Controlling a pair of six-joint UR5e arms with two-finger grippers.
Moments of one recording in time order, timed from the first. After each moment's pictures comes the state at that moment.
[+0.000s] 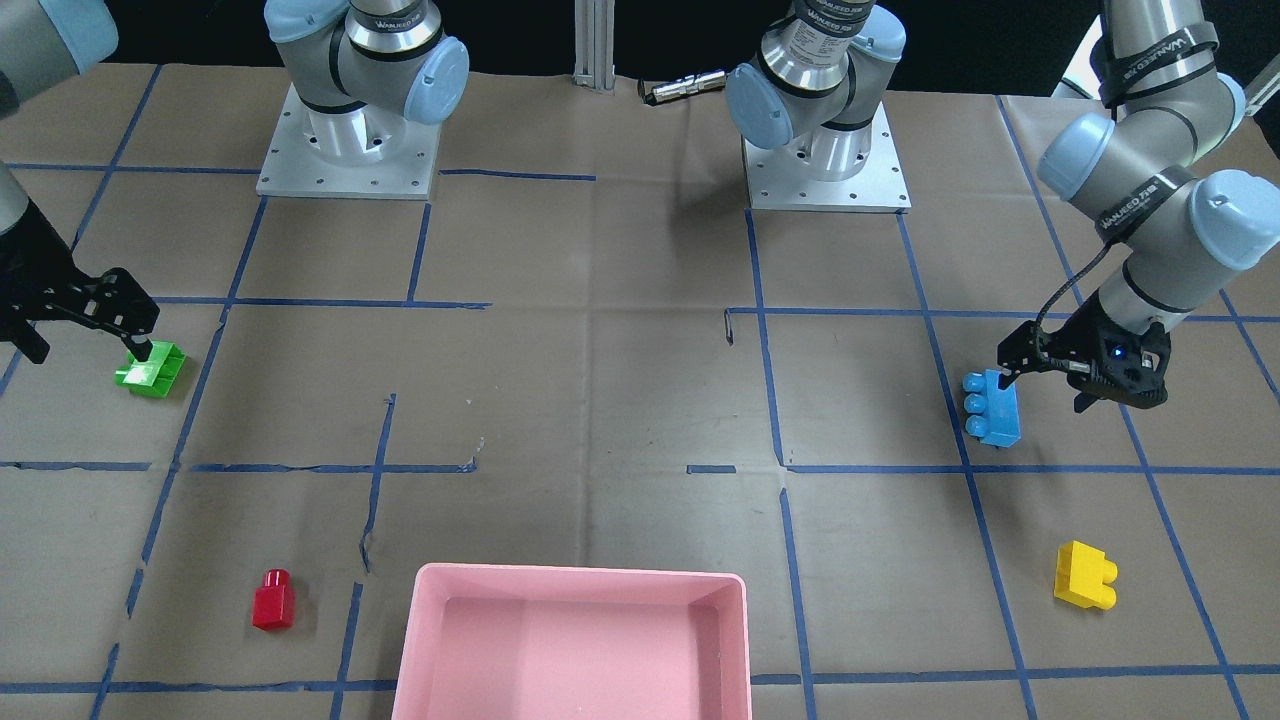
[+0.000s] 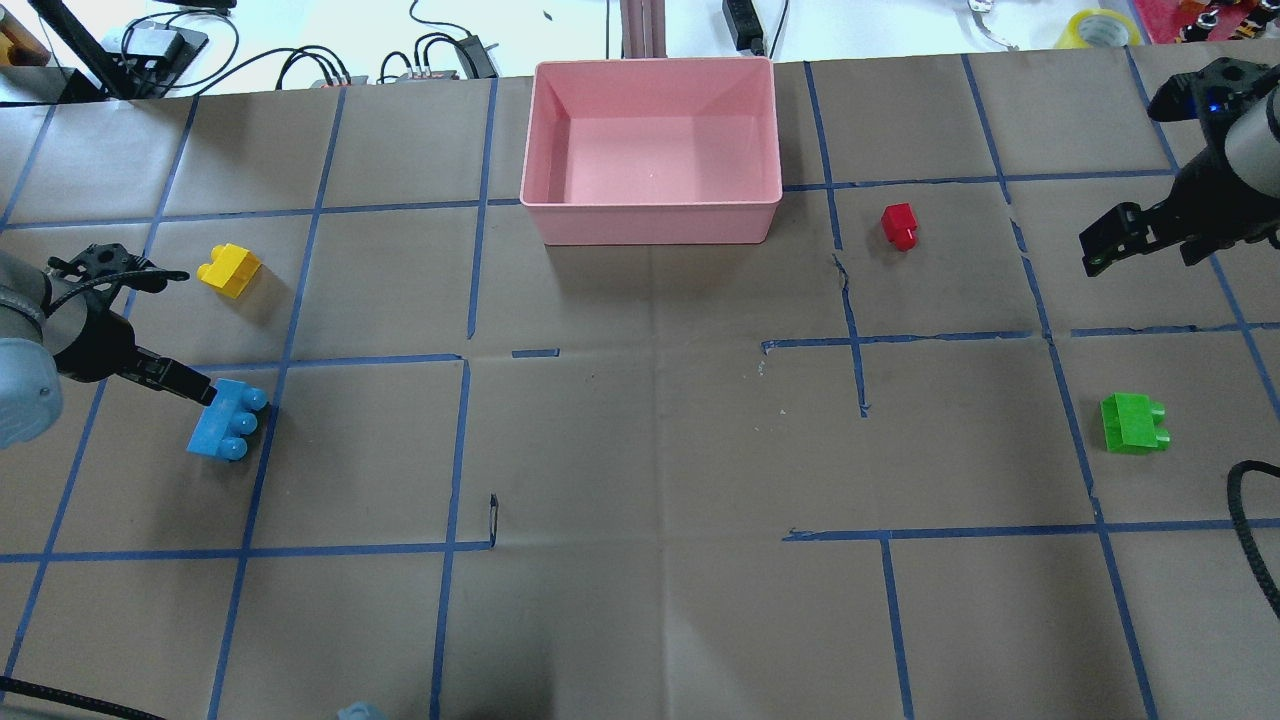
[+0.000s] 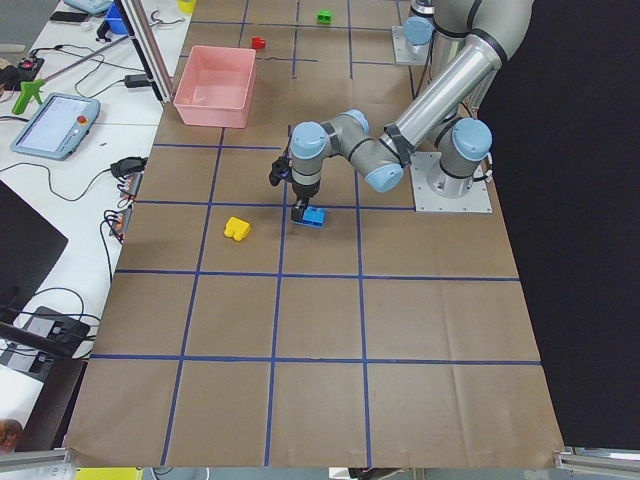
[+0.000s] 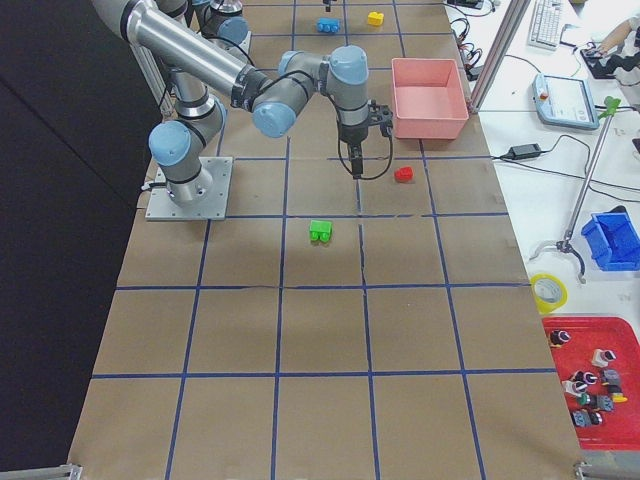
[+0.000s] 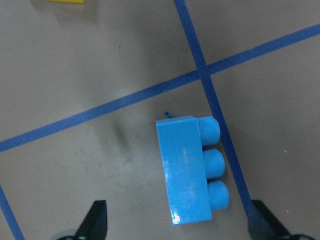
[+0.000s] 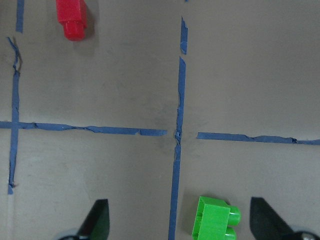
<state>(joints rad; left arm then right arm) -0.96 -1.79 -2.04 -0.85 1.52 0.95 1.12 -1.54 1.92 -2.08 -1.54 -0.53</state>
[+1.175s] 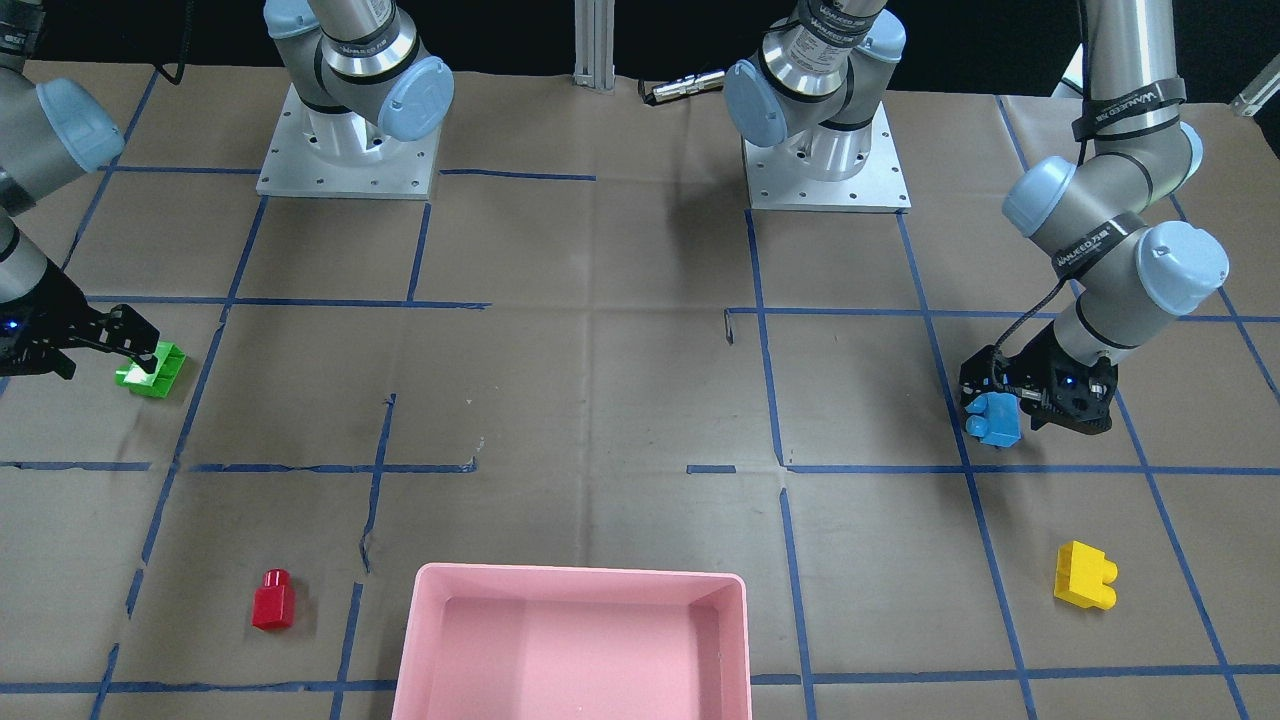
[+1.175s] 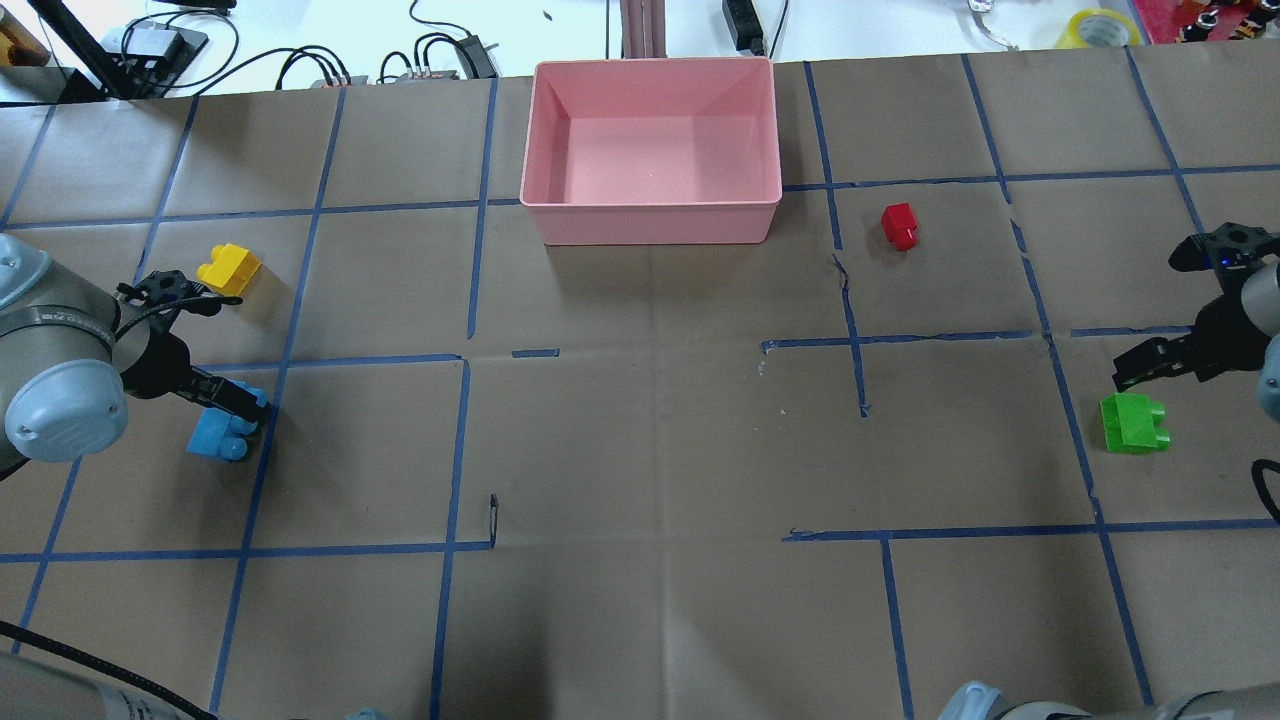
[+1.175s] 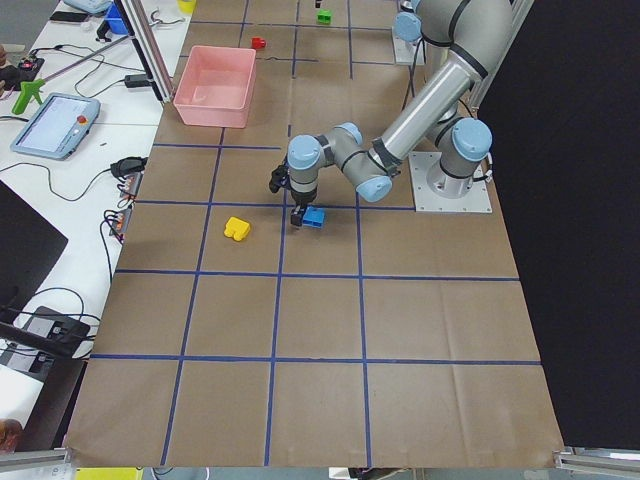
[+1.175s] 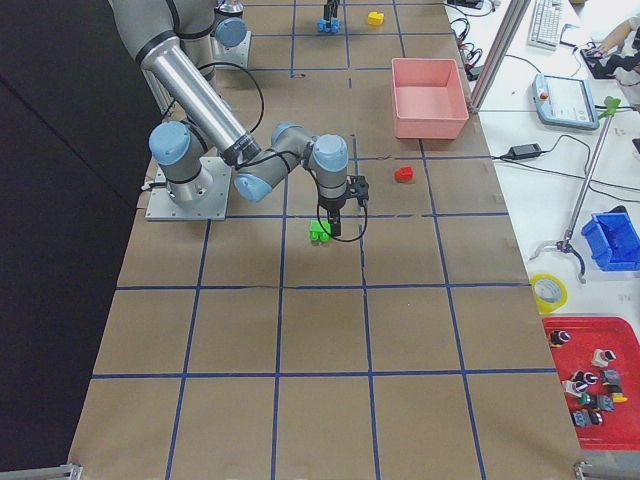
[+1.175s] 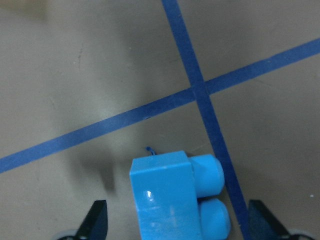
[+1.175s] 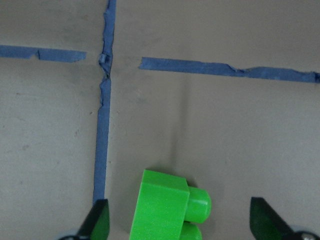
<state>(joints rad) -0.98 -1.86 -2.09 -0.78 1.52 0.94 0.90 -1.39 2.13 -2.34 -1.53 -0.75</state>
